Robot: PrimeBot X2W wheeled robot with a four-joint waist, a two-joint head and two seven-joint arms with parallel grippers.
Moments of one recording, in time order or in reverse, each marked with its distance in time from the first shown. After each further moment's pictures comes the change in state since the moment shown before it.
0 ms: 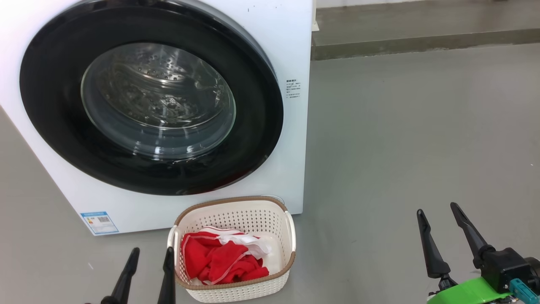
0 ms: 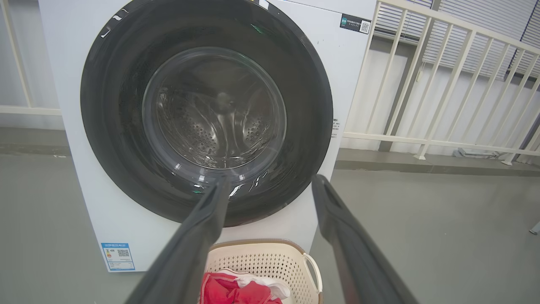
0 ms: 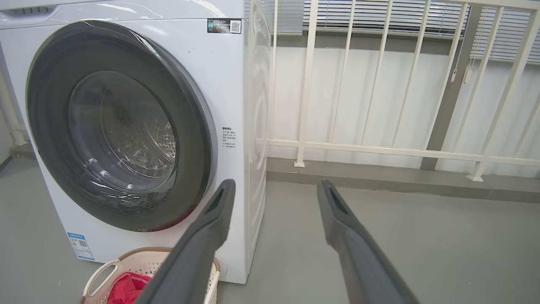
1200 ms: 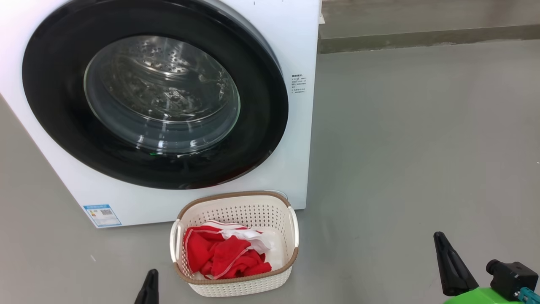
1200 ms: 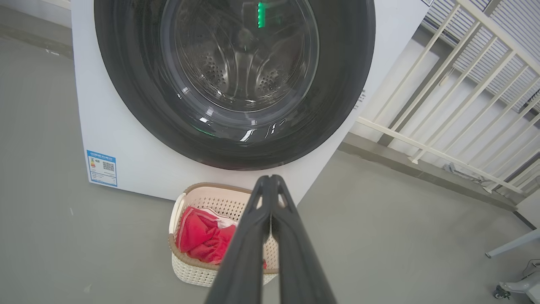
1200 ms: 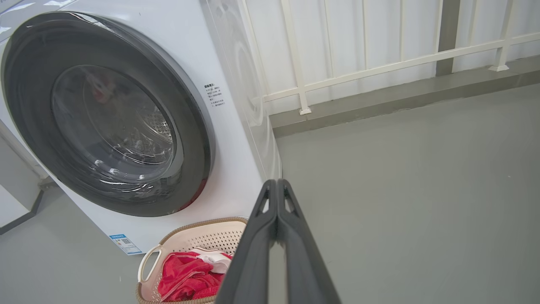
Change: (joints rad) left arm 0.026 -0.011 0.009 0.085 -0.235 -0.012 0.069; right arm 0.038 0.023 -0.008 0.095 0.262 0.000 0.067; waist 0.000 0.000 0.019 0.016
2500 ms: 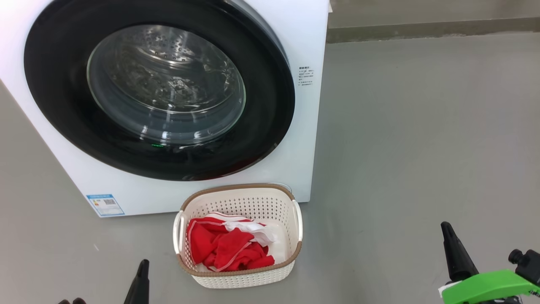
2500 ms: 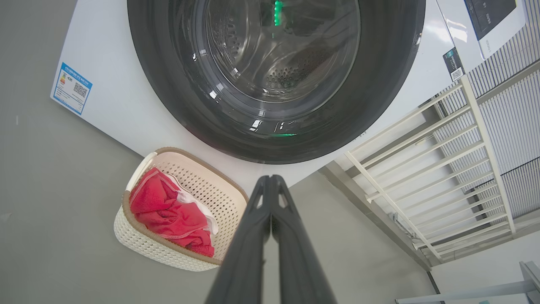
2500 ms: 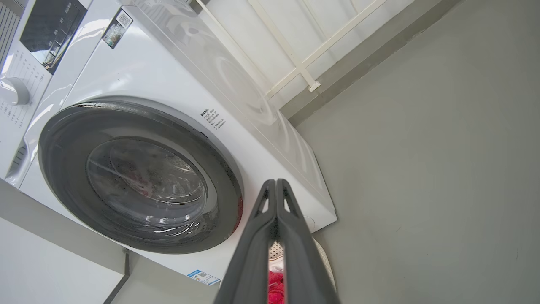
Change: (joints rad) left arm -0.067 0.001 0.042 0.036 -0.418 -0.018 0.113; right arm -0.052 -0.002 -0.018 0.018 0.449 0.000 0.114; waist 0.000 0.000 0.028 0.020
